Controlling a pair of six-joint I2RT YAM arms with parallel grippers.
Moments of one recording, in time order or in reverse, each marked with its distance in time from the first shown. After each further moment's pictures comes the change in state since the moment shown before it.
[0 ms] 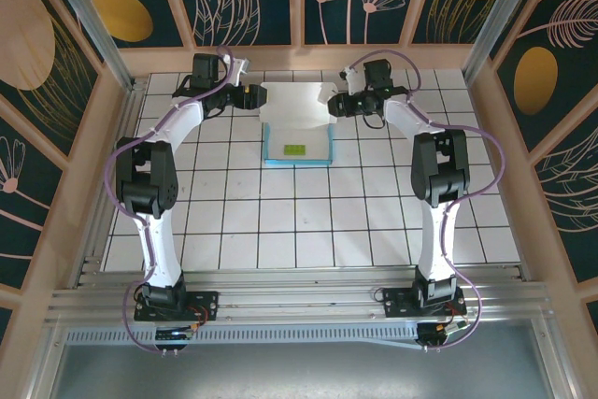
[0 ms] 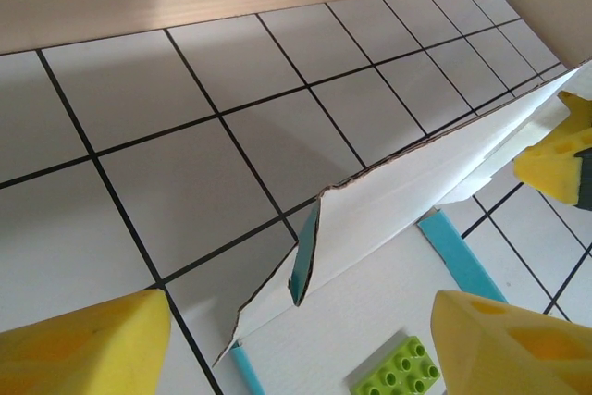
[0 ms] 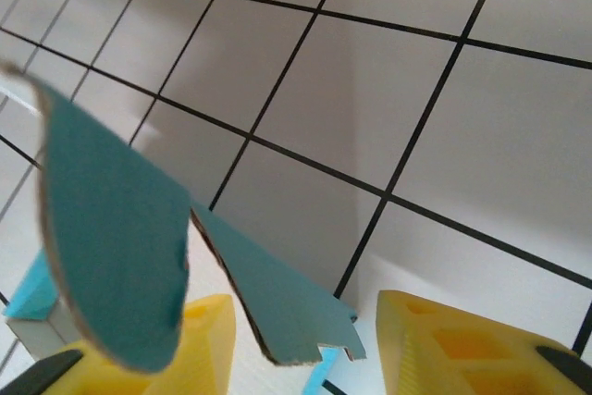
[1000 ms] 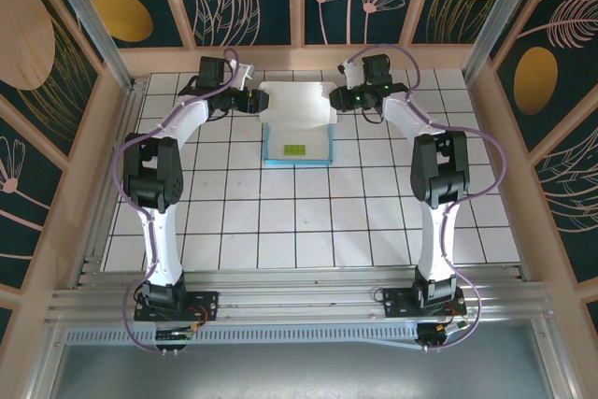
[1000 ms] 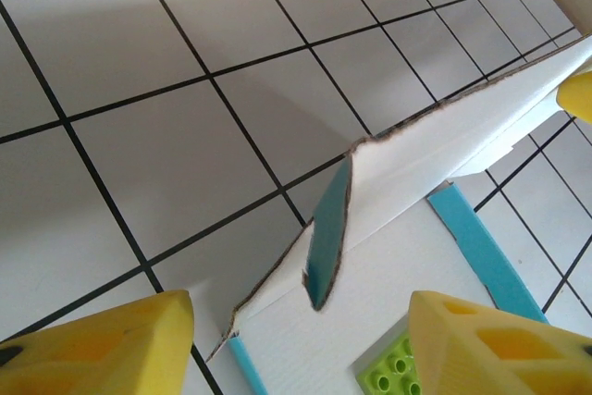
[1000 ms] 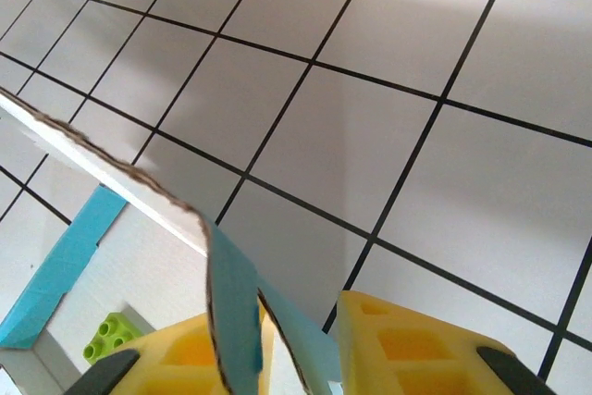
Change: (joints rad) left arm -0.013 0.073 0.062 -0.075 0.006 0.031; right arm 0.013 -0.009 0.038 0.022 0.047 -0.026
